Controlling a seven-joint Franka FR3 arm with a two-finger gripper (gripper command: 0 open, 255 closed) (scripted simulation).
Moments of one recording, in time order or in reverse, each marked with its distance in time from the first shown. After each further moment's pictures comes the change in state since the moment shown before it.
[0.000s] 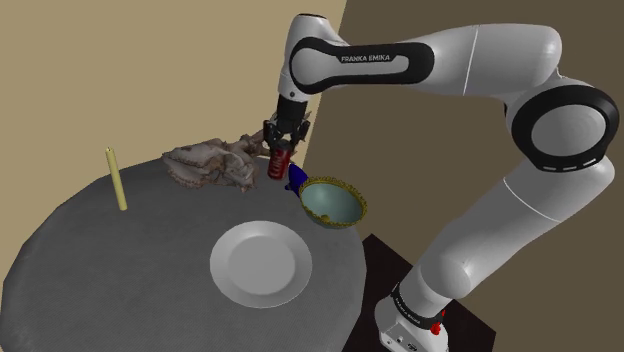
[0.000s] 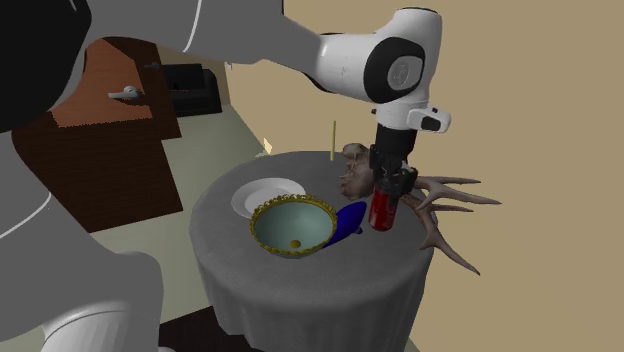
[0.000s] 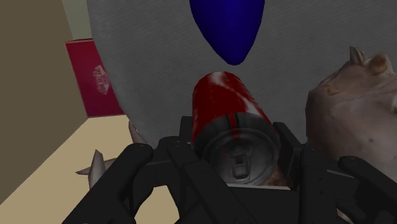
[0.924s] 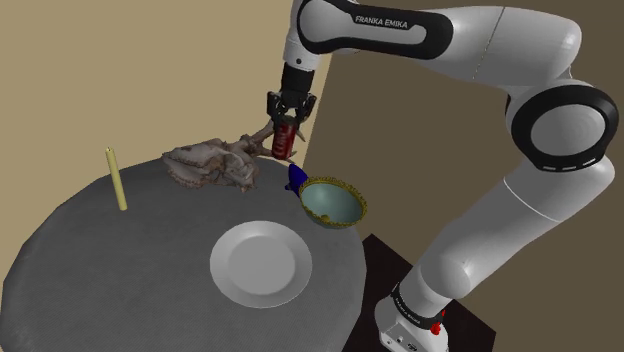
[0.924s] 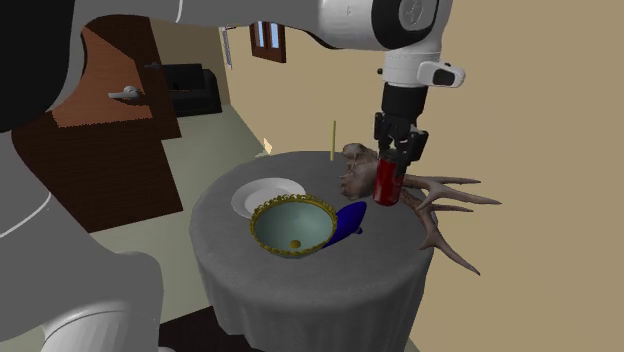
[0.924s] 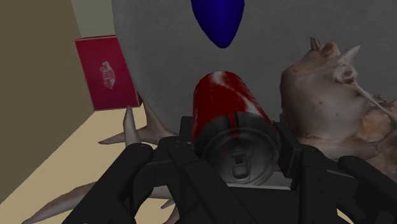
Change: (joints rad) arm -0.004 0.000 -0.005 0.188 -0.003 -0.188 0.000
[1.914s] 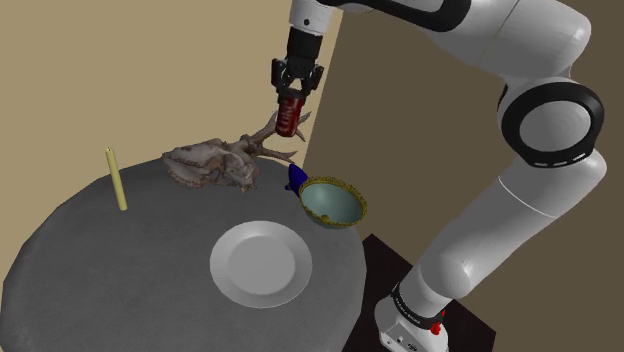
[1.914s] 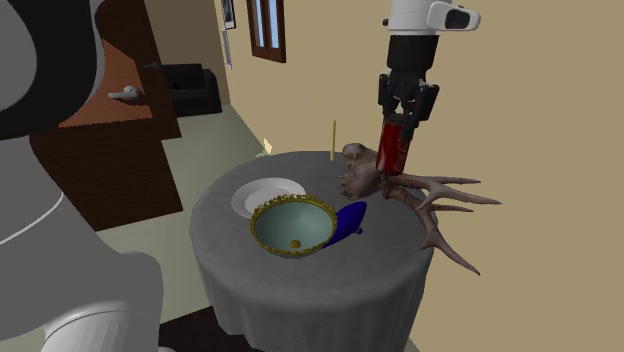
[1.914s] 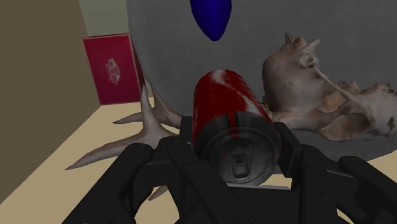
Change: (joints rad) arm 0.000 0.042 0.002 0.243 -0.009 -0.201 0.012
